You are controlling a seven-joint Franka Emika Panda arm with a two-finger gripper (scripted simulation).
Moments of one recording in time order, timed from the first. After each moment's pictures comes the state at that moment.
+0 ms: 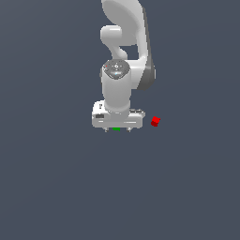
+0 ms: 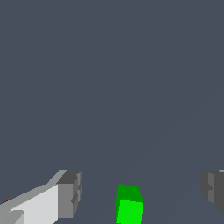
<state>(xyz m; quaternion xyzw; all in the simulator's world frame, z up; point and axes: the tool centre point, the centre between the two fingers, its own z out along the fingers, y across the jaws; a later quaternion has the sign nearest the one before) 0.002 -0.010 0.160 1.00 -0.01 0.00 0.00</state>
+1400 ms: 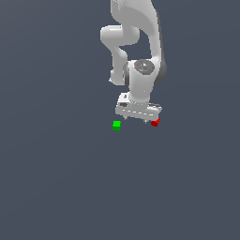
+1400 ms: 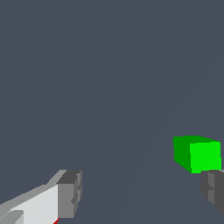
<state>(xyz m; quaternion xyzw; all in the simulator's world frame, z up) -0.083 0.079 0.120 0.99 -0.12 0.00 0.00</state>
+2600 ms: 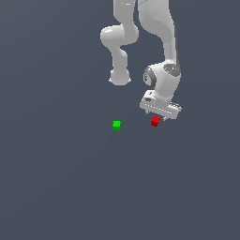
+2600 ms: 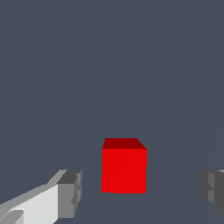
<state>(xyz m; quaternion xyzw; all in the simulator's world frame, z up) -0.149 0.205 0.074 0.97 -0.24 0.00 0.00</state>
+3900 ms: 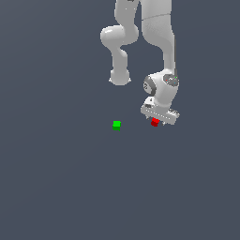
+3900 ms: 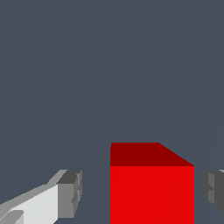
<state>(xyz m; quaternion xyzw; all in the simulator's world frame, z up) -0.152 0.215 0.026 0.97 -0.25 0.00 0.00</state>
